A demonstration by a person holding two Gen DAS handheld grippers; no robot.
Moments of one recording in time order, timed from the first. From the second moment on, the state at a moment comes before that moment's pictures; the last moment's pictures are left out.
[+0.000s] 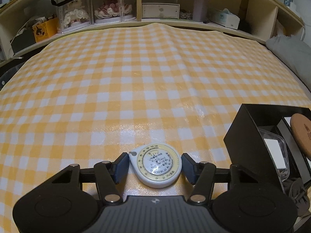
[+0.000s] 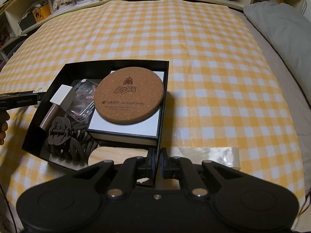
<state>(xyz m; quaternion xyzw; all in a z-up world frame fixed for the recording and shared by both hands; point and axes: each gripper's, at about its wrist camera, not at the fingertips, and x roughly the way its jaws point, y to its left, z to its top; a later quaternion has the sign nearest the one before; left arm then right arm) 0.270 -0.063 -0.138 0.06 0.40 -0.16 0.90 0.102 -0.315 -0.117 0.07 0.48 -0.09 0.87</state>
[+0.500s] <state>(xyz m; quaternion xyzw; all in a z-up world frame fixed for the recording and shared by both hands) 0.213 -0.102 -0.066 0.04 0.30 -0.30 0.90 0.102 -0.314 -0.117 0.07 0.48 -0.09 0.87</state>
